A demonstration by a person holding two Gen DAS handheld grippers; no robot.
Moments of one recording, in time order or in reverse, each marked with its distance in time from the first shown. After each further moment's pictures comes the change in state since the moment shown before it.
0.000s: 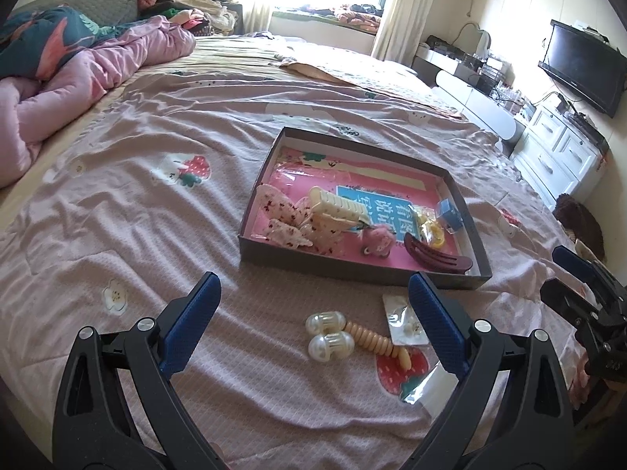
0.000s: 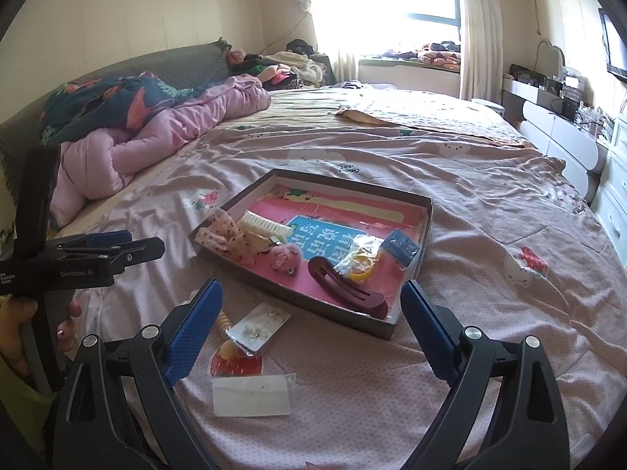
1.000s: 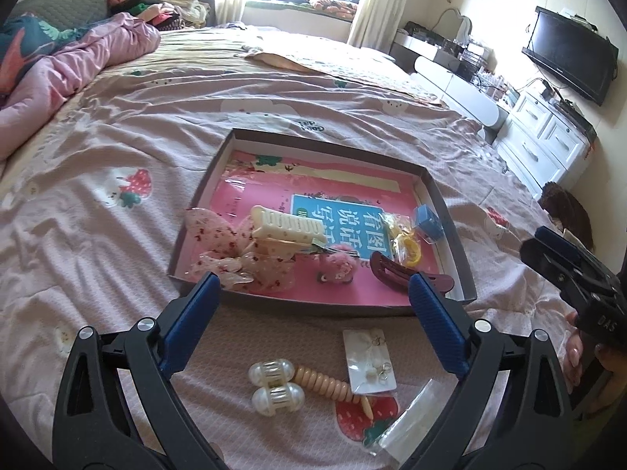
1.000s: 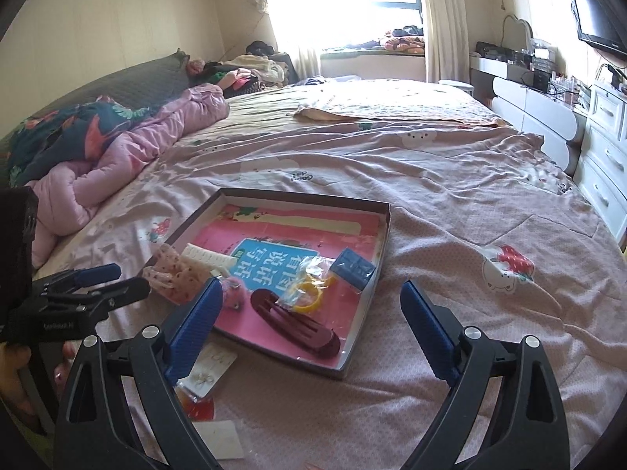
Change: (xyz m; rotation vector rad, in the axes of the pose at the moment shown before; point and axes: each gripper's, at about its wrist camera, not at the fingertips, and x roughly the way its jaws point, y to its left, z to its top) left arm 0.043 -0.035 0.031 0.039 0.044 -0.076; right arm 0.029 -0.057 0.026 0.128 0.004 -0.068
